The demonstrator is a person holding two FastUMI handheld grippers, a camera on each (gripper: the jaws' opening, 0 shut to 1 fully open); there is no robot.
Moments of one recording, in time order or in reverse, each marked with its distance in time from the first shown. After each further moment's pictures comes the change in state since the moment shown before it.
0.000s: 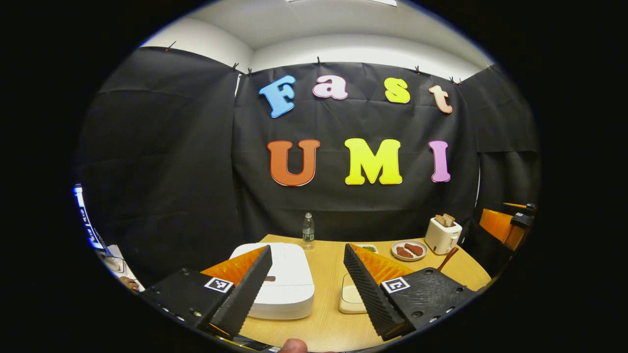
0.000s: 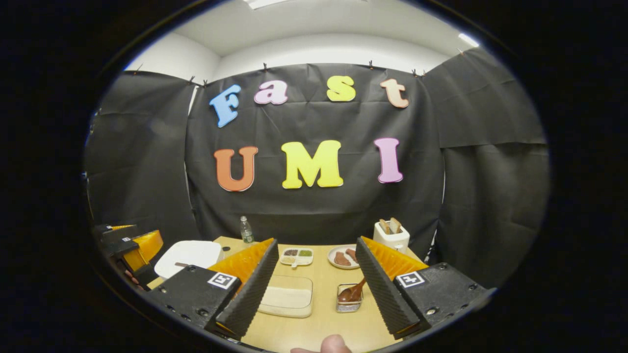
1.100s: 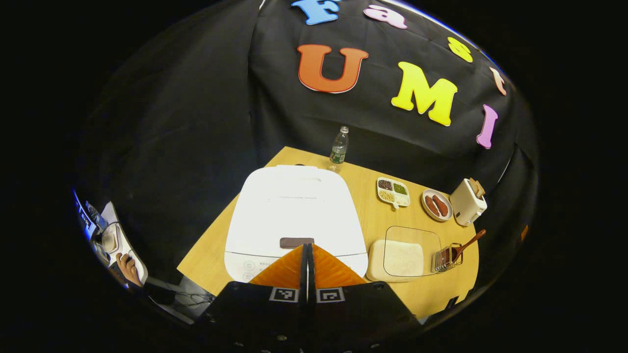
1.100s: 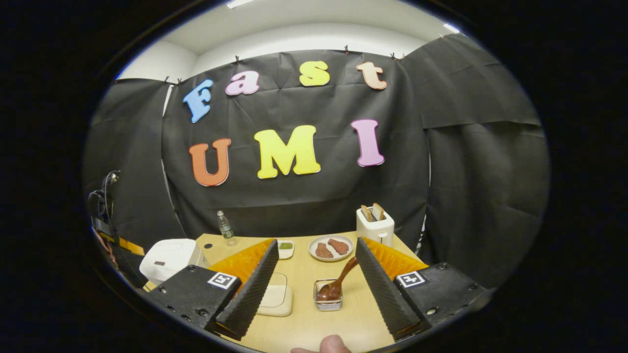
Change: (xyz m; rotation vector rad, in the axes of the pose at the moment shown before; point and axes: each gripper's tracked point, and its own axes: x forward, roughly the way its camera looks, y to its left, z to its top) left arm 0.084 0.084 -0.110 -0.185 0.636 0.017; right arm 0.034 -0.074 -0.028 0.070 0.075 -0.075
